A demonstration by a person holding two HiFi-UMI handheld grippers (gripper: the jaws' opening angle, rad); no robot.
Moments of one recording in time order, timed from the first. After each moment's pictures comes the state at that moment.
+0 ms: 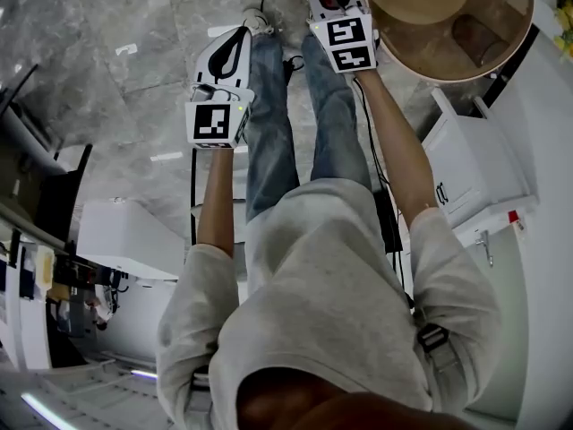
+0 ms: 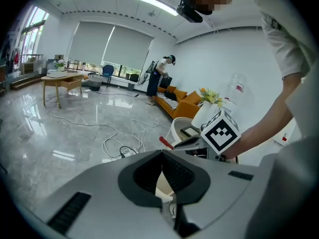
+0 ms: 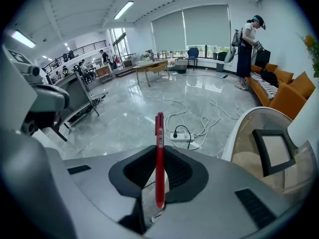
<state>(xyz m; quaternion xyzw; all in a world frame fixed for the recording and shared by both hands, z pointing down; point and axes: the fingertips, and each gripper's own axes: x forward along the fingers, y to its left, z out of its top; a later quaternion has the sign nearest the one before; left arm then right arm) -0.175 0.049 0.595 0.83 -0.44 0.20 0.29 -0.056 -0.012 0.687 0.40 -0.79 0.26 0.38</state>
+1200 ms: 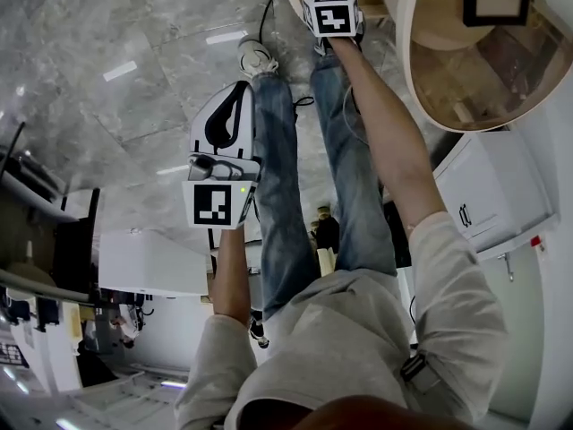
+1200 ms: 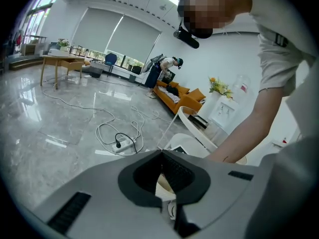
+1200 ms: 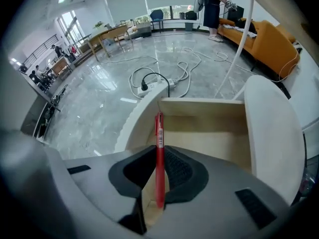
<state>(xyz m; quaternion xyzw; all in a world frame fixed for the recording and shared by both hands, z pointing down) -0.170 0.033 0.738 0.82 -0.42 0.18 0.35 0.000 -0.022 1.029 0.49 -0.63 0.41 0.45</state>
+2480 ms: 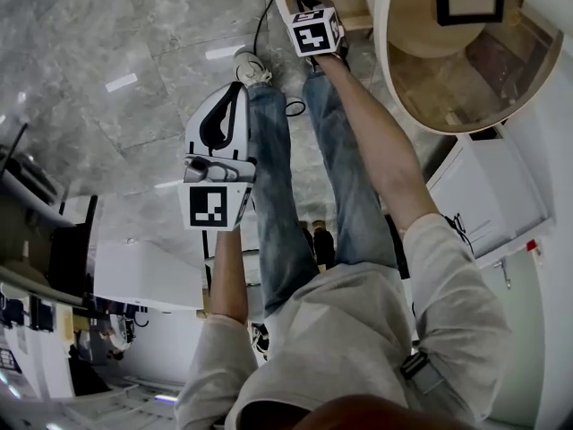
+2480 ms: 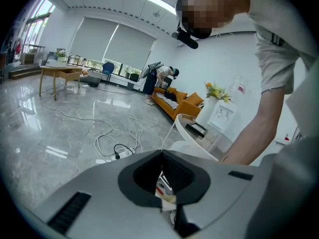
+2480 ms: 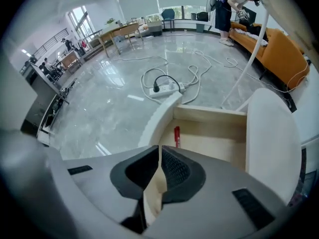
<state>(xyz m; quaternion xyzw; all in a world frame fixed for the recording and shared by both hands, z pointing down) -0.157 0.017 0.702 0.83 -0.43 0.16 0.30 -0.022 -0.013 0.998 0.45 -0.66 0.39 0.47</state>
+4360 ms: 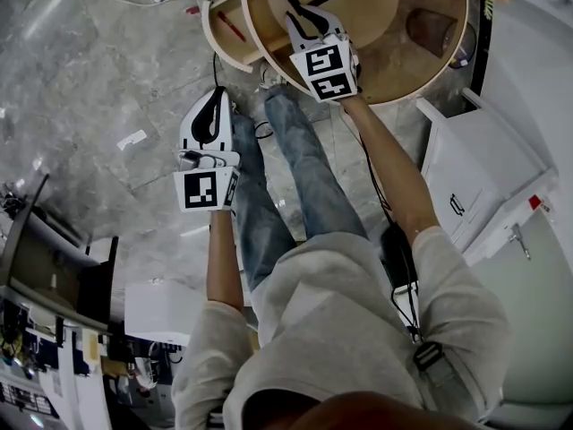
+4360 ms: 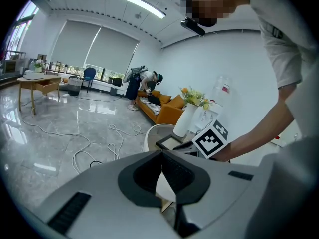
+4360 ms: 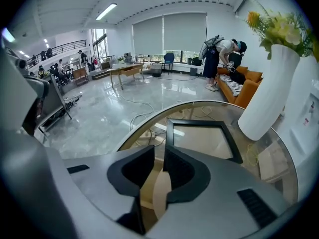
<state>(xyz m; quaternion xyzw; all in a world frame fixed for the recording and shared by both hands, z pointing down) -0.017 -0.003 0.590 0.88 -0.38 0.16 0.26 0.146 -0.066 0.700 0.51 -0.73 0.24 0.37</state>
